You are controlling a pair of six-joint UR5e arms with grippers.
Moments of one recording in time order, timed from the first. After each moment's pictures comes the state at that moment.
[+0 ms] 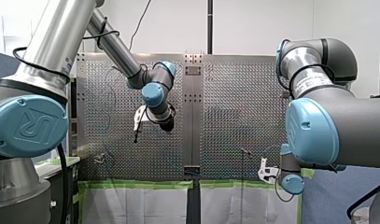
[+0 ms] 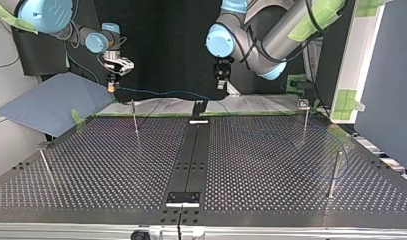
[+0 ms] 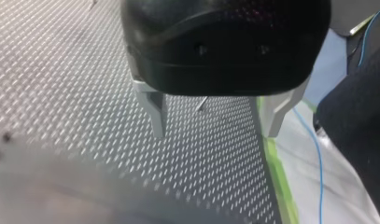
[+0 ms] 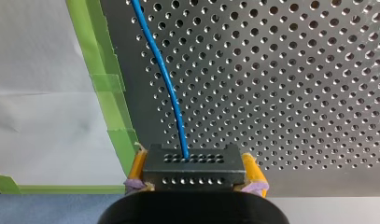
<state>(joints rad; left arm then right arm) -0.59 -1.92 -1.89 -3.00 -1.93 -1.86 1.67 -0.54 1.81 -1.12 1.45 1.70</state>
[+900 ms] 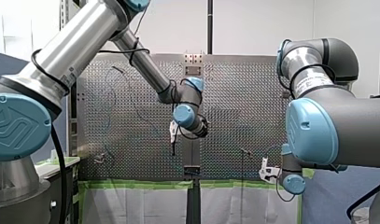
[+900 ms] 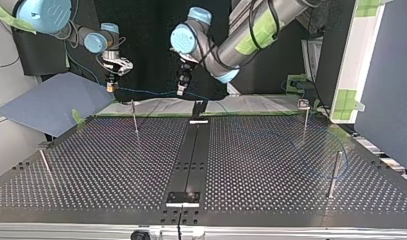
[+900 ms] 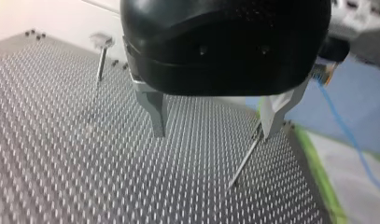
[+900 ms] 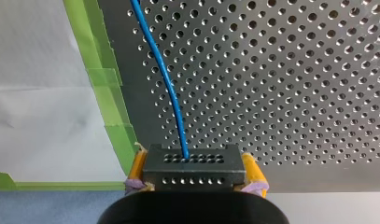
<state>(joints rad) -0.74 -2.17 -1.66 -2.75 -1.94 -1.85 1.66 -0.54 1.81 -1.12 1.45 1.70</state>
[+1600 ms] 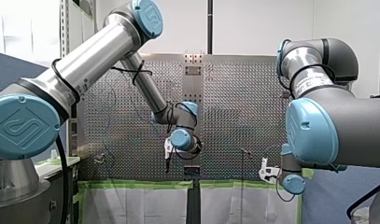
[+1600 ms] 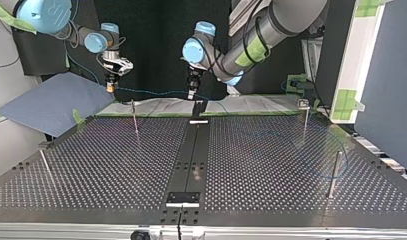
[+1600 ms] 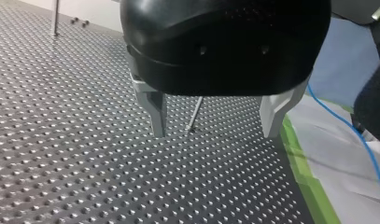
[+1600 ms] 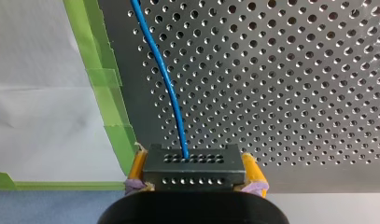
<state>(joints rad) -0.67 -2.34 -1.66 -2.58 -1.94 -1.76 1.66 -0.54 1.81 -1.13 1.45 1.70</state>
